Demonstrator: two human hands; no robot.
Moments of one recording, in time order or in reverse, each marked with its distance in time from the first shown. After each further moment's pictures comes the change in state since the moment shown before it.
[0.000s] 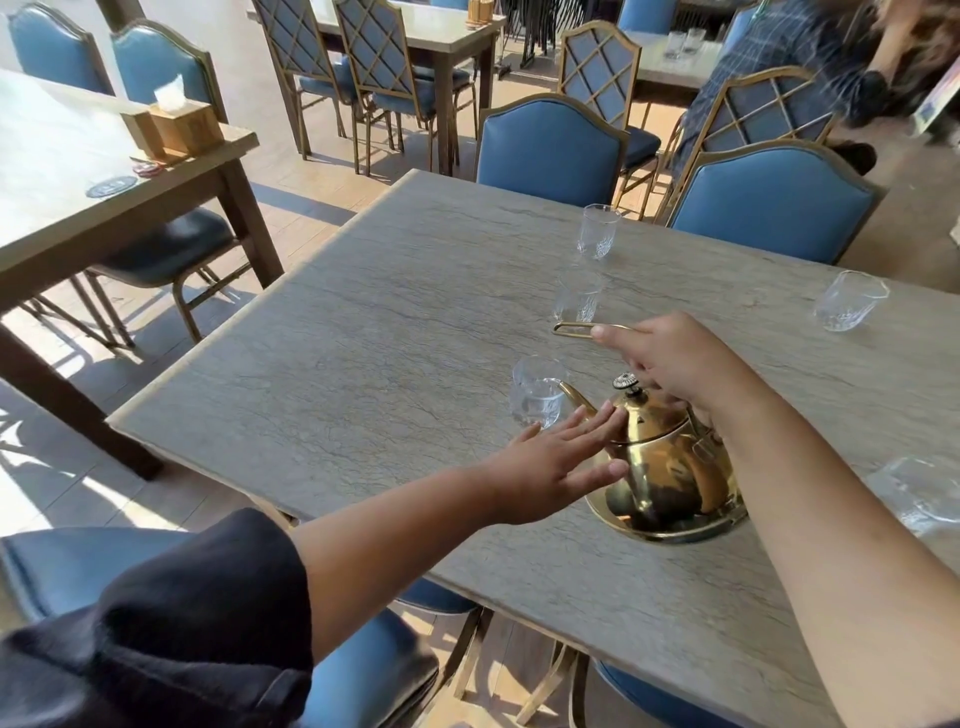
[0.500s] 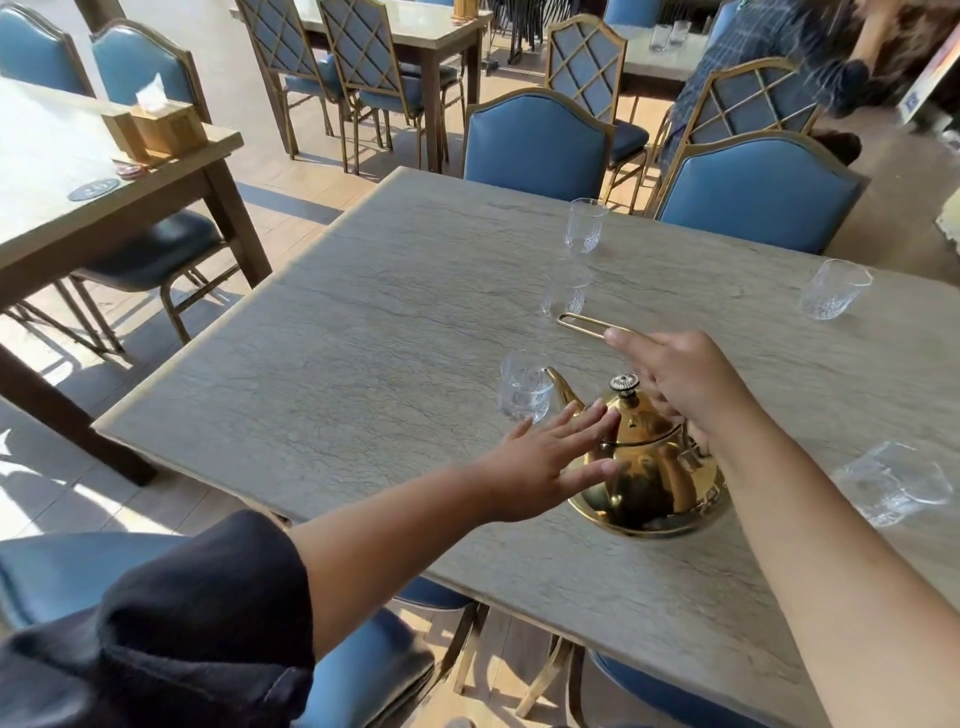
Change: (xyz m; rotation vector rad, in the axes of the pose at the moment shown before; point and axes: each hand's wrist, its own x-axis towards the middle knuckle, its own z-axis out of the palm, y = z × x) left_hand 0.007 -0.001 0.010 0.050 0.014 0.008; right_hand -0.010 0.032 0.000 0.283 0.104 0.035
